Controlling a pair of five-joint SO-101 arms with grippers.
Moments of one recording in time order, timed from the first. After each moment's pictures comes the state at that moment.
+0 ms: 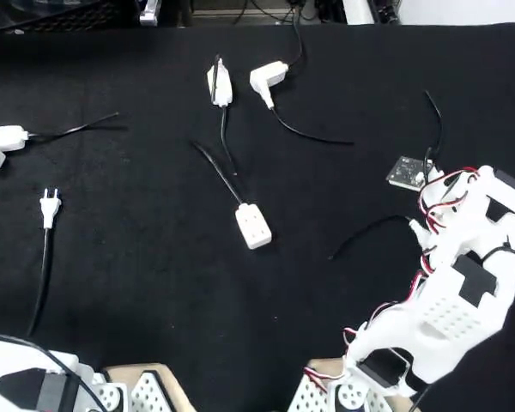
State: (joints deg) left arm -86.9 56.5 -74.7 100.4 -20.7; right arm 38.2 22.4 11.3 67.1 93.5
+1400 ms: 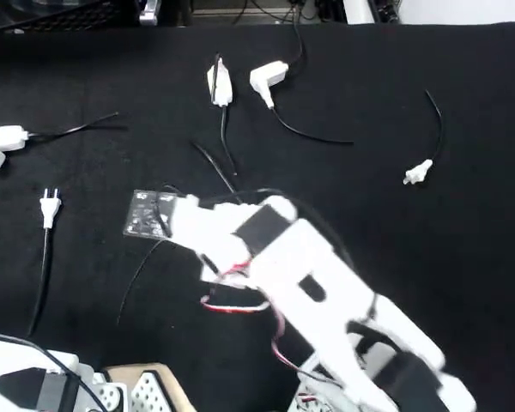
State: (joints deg) left arm -86.9 62.2 -74.7 100.3 -24.2; right arm -43.8 -21.1 29.8 74.1 35.7
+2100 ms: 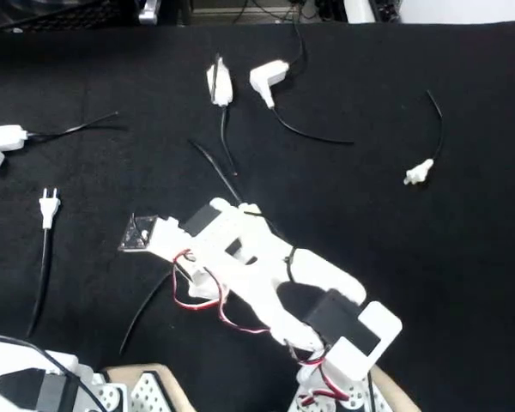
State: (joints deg) left arm -86.9 66.2 -74.7 97.9 -26.6; right arm -47.0 6.8 28.2 68.4 31.7
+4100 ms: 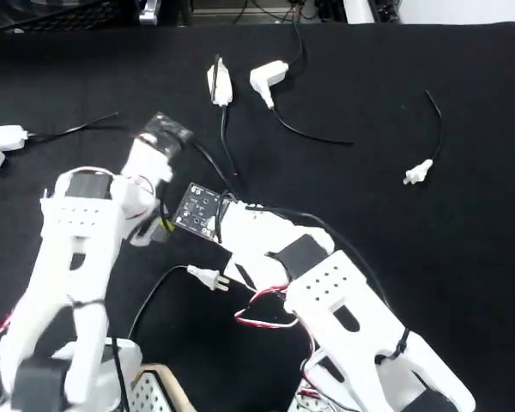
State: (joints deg) left arm -0.3 -26.0 35.6 68.4 -31.1; right arm -35.3 -38.5 54.0 57.5 31.7
